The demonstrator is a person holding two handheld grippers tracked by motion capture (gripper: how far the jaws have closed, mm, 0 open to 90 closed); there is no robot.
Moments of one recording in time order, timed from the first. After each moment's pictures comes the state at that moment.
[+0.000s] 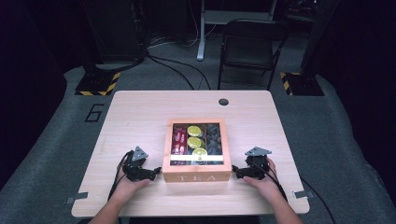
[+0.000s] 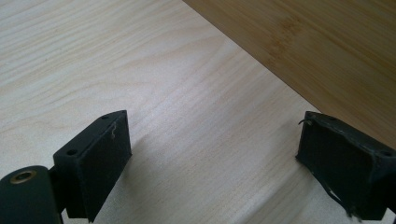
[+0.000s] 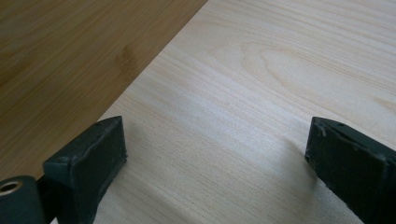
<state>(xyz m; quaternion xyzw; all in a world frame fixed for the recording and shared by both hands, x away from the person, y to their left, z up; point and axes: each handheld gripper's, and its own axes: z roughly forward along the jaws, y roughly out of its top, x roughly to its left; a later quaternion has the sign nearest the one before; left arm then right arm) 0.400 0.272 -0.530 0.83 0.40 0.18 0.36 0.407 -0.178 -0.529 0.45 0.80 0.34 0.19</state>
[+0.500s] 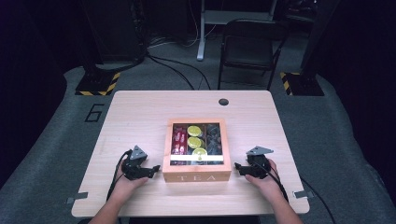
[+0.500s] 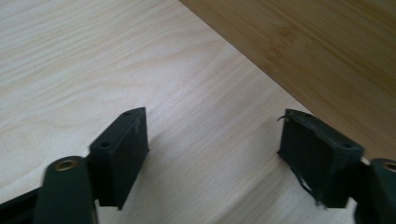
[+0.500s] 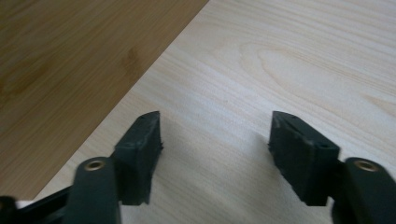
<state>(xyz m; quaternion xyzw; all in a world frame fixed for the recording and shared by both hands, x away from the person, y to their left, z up) 0.401 0.277 -0.524 0.82 0.41 0.16 0.36 0.406 -0.181 -0.520 0.45 0.80 0.34 0.18</state>
